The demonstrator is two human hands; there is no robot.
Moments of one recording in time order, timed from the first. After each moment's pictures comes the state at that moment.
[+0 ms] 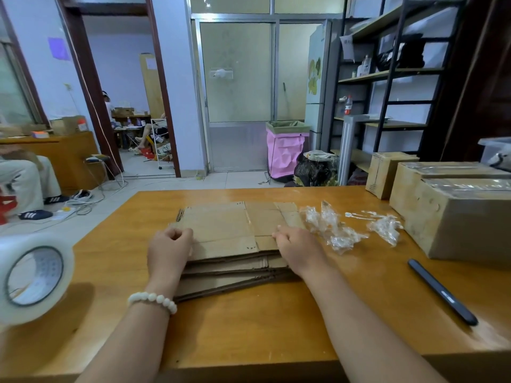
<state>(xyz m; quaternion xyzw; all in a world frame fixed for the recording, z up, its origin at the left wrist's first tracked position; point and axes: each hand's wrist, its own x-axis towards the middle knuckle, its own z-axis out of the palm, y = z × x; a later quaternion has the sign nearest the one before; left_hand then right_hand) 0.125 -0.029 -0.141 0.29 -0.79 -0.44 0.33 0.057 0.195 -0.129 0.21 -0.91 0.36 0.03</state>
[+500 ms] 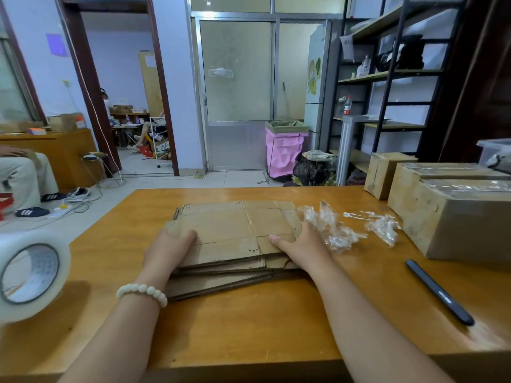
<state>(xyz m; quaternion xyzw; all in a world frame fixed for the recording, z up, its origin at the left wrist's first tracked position) 0.117 -0.045 -0.133 0.35 -0.84 -0.40 0.14 0.037 0.202 -0.137 0.07 -0.92 0.38 -0.01</state>
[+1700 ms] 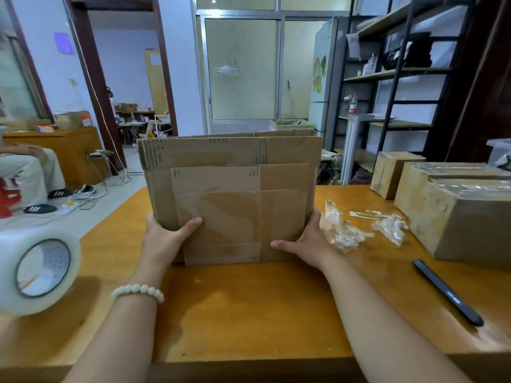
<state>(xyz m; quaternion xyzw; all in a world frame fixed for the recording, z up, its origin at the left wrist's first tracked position) 0.134 -0.049 -0.129 0.22 -0.73 -0.55 0.35 0.035 0.208 -0.133 0.18 -0.82 0.54 -0.05</state>
